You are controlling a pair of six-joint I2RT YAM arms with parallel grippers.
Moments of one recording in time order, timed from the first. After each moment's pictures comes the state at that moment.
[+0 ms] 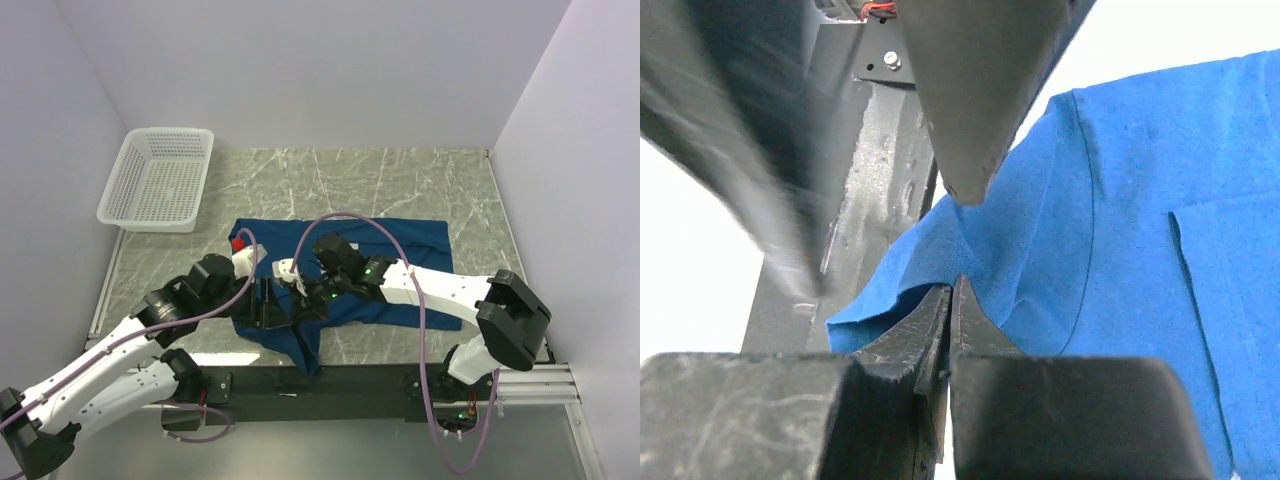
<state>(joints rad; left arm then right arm) -0.77 0.73 0.67 -0.60 0.33 -0.72 0.96 1.50 0.95 -0.17 -0.78 -0.33</state>
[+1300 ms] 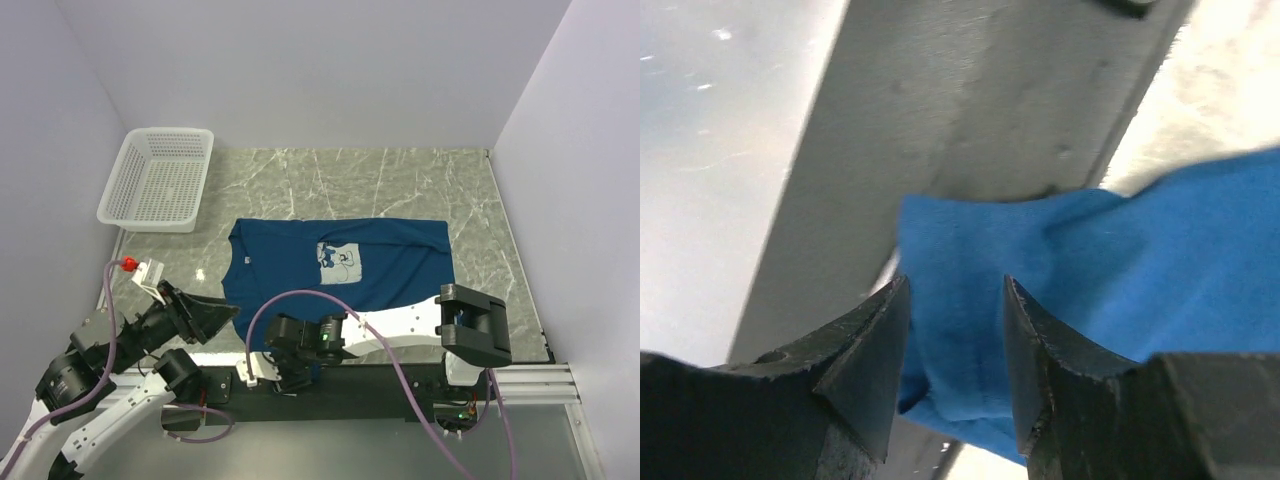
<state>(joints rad) -0.78 0.16 0.81 -0.78 0.03 -0.74 1.43 1.69 1.01 -0.29 -0.36 -0.46</state>
